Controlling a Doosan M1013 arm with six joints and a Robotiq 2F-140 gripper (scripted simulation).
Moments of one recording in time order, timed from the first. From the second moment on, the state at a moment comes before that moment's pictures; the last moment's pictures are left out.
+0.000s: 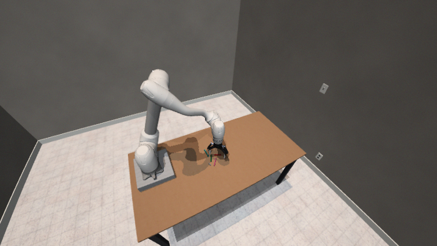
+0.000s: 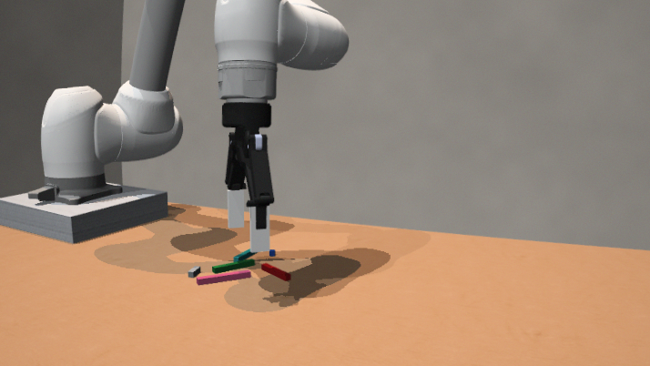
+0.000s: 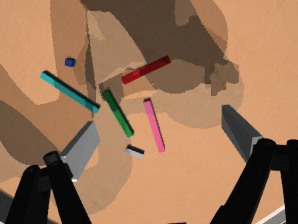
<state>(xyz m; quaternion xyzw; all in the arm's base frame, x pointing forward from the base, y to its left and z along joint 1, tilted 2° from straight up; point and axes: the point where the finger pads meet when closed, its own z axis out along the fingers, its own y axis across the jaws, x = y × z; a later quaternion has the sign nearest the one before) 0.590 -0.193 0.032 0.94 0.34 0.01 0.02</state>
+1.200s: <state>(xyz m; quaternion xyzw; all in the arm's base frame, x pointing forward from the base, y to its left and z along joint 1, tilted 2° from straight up) 0.590 -0.168 0.035 0.84 0.55 0.00 0.02</state>
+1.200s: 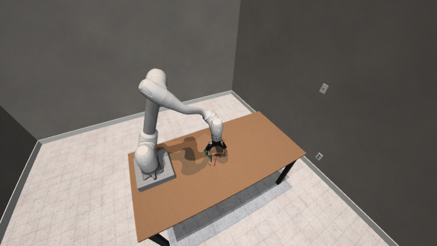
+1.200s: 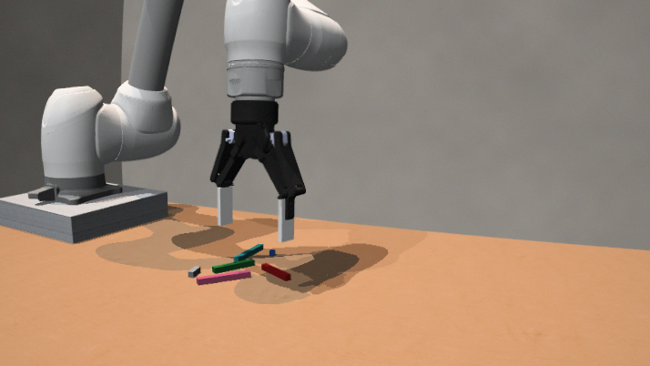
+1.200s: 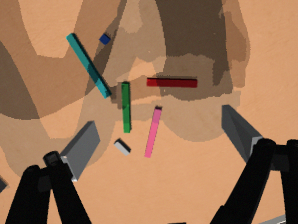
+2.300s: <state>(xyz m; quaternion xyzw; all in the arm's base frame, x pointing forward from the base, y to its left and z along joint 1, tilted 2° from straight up) 0.586 -0.111 0.043 0.44 0.90 -0.02 0.02</state>
